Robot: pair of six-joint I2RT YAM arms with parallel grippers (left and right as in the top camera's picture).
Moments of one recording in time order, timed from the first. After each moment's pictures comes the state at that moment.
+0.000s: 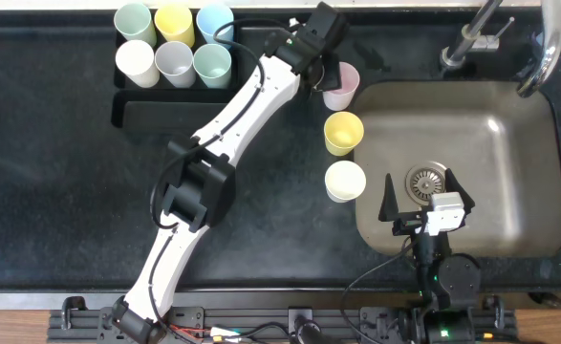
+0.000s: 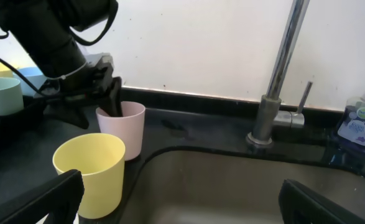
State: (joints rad) left arm -0.59 2.49 2.35 -0.99 -0.02 -0.73; right arm 0.08 0.01 0.02 -0.02 -0.01 -0.04
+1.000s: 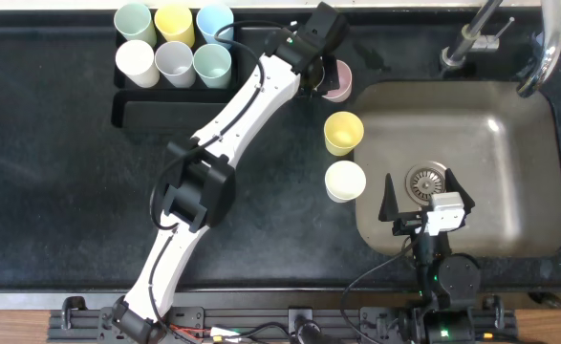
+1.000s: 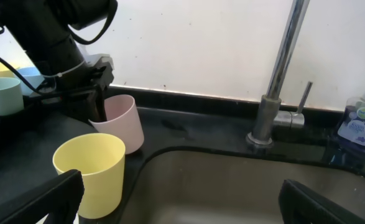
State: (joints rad) left arm -0.60 2.49 2.37 -1.03 0.03 -0.73; right arm 0.08 0.01 0.02 -0.02 -0.01 -0.04
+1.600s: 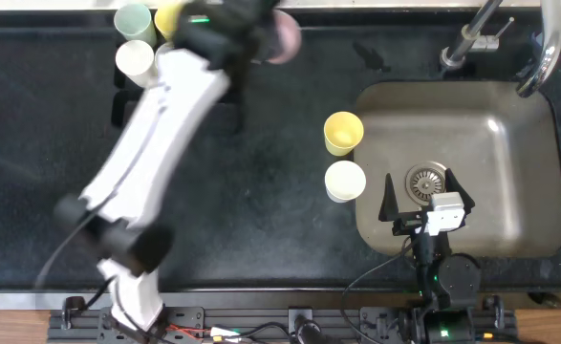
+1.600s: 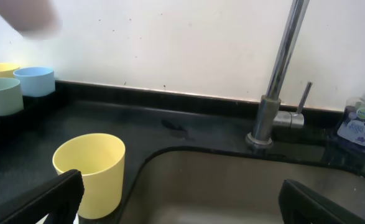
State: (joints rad) left arm -0.45 1.97 2.24 -1.24 -0.20 -0.72; right arm 0.08 0.01 0.02 -0.02 -0.01 -0.04
